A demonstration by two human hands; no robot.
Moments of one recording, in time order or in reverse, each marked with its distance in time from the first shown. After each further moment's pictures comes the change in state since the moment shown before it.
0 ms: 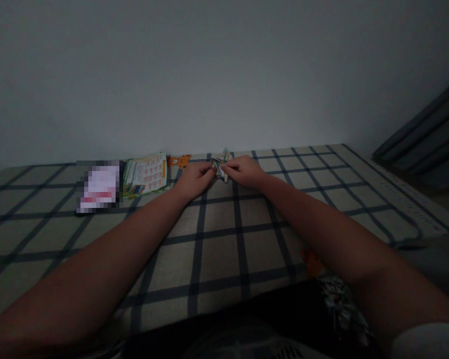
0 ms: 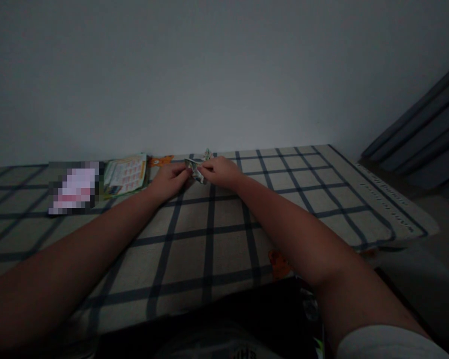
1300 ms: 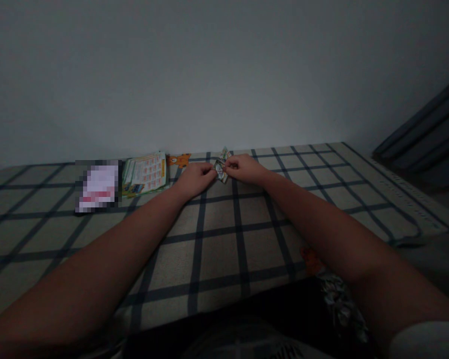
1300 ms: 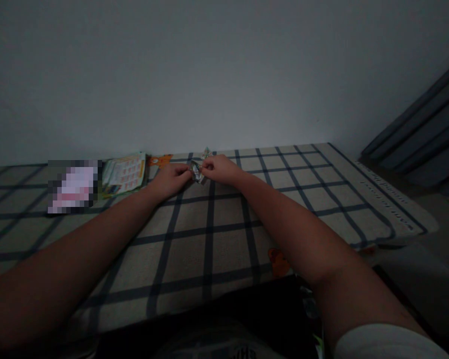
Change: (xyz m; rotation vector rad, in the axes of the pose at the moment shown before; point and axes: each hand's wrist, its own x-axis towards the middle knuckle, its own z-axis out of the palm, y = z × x) left_hand 0.002 0.004 0.000 0.038 -0.071 -0.123; right_hand 0.004 0.002 -0.004 0.146 -0.053 0.110
